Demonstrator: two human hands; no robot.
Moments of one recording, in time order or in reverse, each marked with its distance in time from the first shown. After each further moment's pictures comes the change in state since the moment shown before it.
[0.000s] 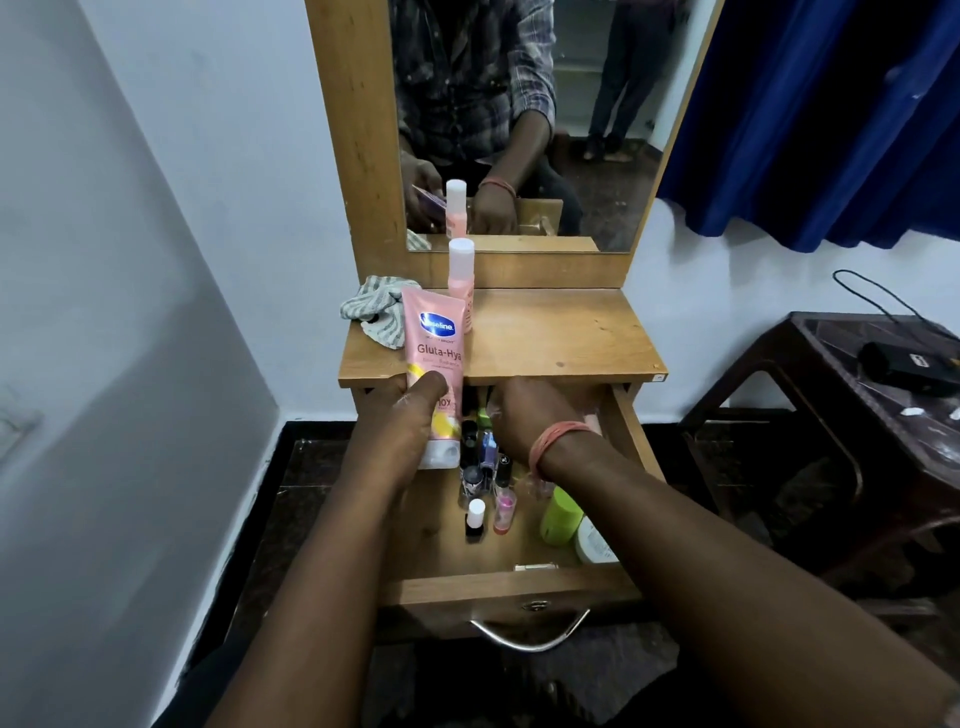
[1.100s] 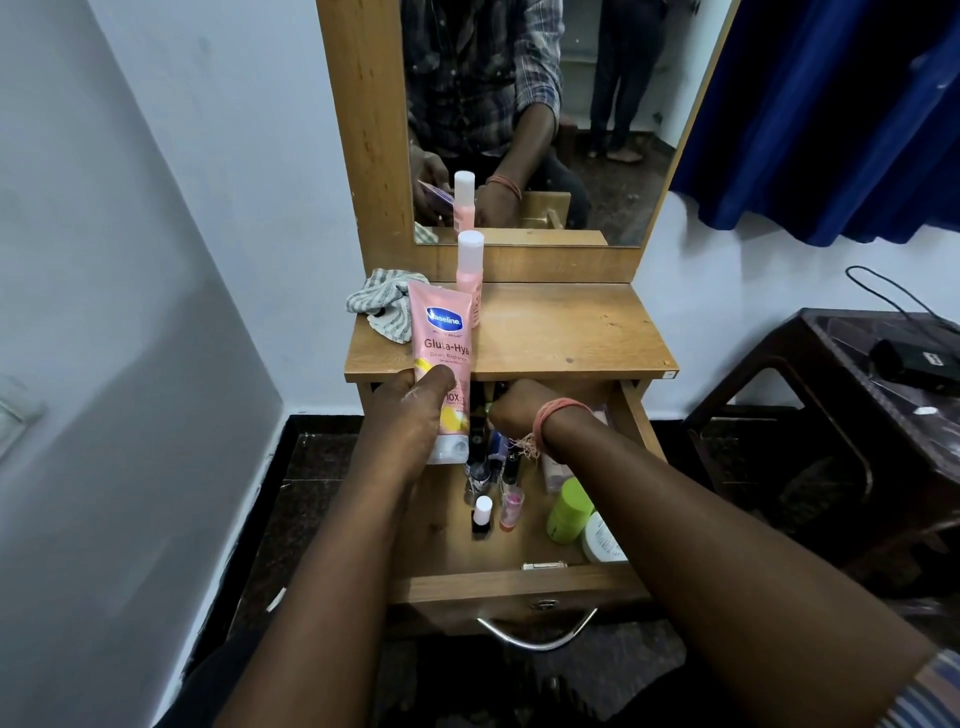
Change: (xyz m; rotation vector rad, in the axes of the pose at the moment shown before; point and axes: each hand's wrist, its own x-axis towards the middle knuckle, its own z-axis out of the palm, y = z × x) left_hand 0.008 -0.006 0.000 0.005 0.018 0.046; right_hand 0.012 -0.013 -0.006 0.330 -0.305 0.248
